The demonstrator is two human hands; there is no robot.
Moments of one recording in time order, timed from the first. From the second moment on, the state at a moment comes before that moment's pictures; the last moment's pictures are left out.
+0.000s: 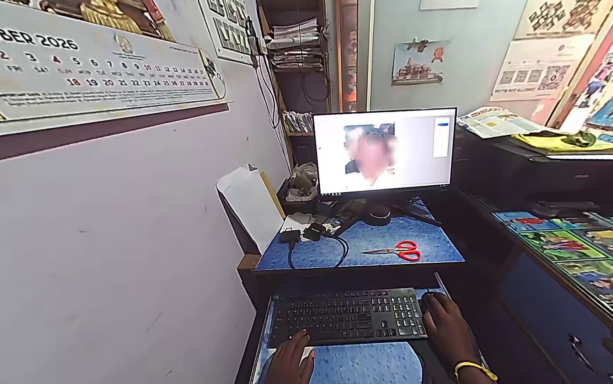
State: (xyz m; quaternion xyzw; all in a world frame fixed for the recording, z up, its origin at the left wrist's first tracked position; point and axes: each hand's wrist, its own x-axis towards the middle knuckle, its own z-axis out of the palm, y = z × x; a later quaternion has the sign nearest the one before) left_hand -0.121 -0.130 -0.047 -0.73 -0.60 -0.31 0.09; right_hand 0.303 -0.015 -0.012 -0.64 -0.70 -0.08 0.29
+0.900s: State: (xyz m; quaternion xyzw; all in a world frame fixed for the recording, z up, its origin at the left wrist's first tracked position) left_hand -0.117 -0.128 -0.025 -0.71 -0.66 -0.23 -0.03; right_hand 0.299 -0.024 0.009 -0.67 -0.69 -0.01 0.28
